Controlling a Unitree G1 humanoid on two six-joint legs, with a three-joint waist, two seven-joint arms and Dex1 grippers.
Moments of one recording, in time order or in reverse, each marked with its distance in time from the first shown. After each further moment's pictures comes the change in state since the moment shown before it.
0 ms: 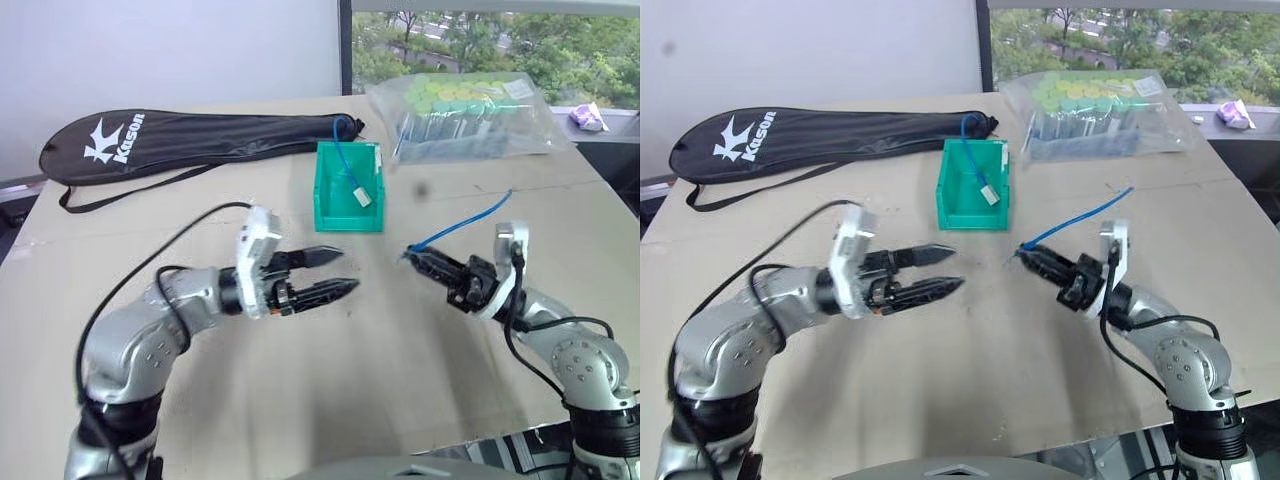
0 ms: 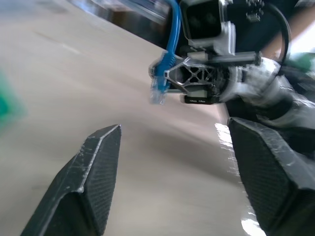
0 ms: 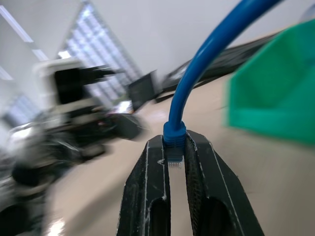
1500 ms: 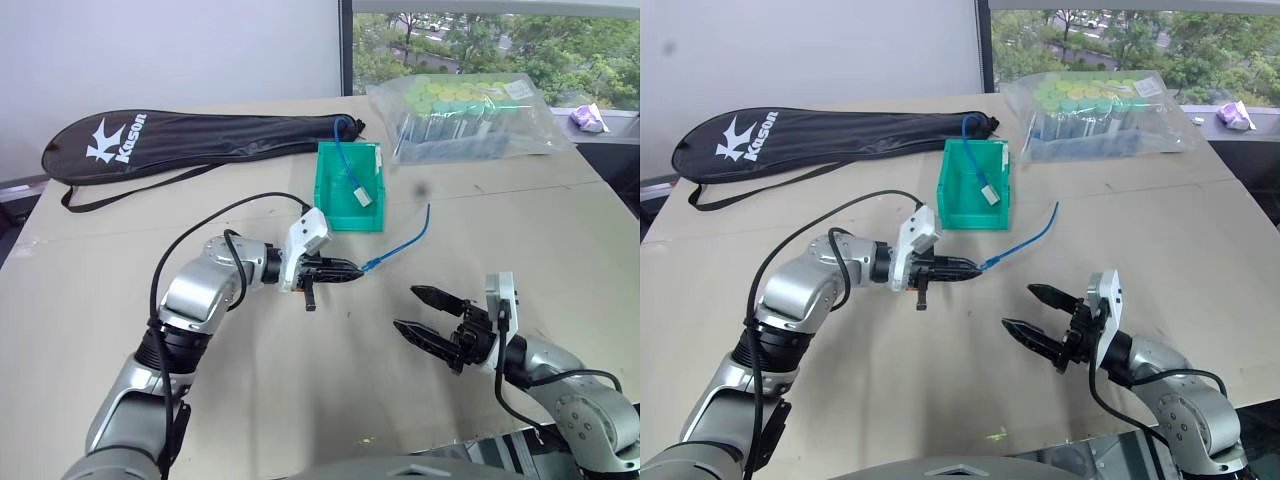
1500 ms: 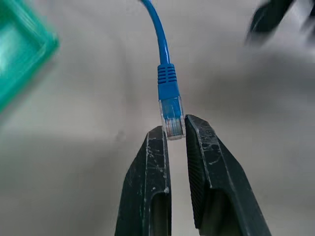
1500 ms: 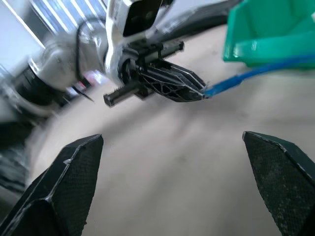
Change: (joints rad) left arm -0.381 0.031 -0.378 0.460 0.344 -0.032 -0.341; right arm 0.252 0.000 0.080 -0.168 -0.111 -0.004 0.047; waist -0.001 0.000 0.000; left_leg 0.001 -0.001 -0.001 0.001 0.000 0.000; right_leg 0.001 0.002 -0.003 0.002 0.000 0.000
